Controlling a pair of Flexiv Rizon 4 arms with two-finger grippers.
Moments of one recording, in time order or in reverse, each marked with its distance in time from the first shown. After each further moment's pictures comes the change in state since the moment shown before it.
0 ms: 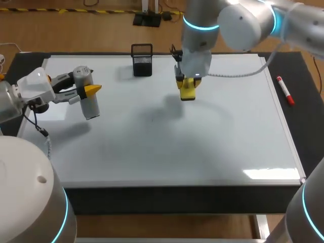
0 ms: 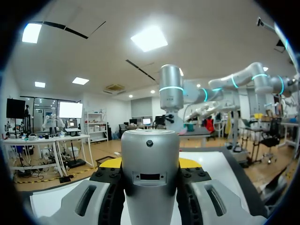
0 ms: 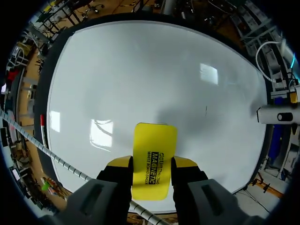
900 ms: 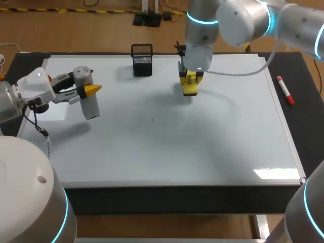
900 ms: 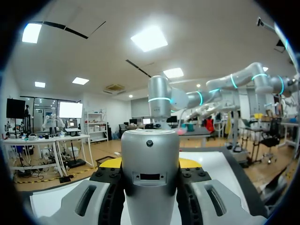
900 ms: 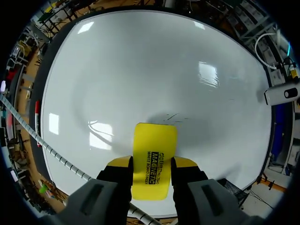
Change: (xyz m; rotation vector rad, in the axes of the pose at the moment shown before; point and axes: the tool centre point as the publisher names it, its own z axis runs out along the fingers) left arm 0.000 0.000 0.000 0.000 0.000 0.000; right arm 0.024 -0.046 0.035 -0.045 -0.008 0.009
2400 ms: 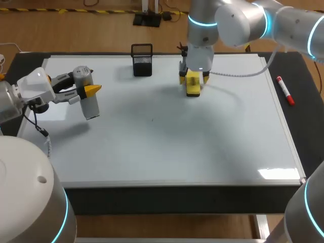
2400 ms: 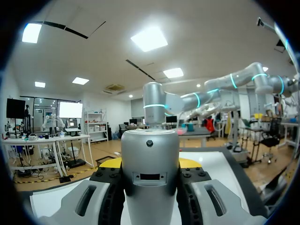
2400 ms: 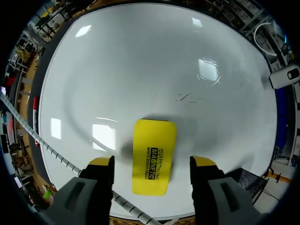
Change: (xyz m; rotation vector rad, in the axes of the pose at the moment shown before) left arm 0.000 0.000 0.000 0.000 0.000 0.000; right arm 0.019 -0.028 0.021 -0.009 0.023 0.057
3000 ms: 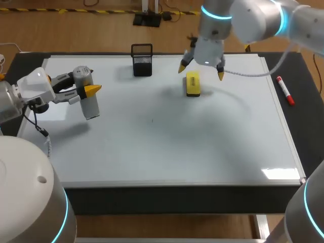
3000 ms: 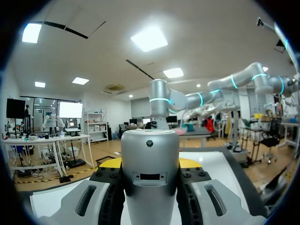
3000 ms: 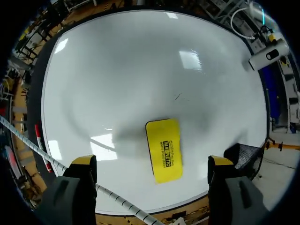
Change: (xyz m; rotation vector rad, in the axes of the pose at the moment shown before) left arm 0.000 0.000 0.000 0.000 0.000 0.000; right arm 0.025 0.008 -0.035 0.012 -0.103 0.239
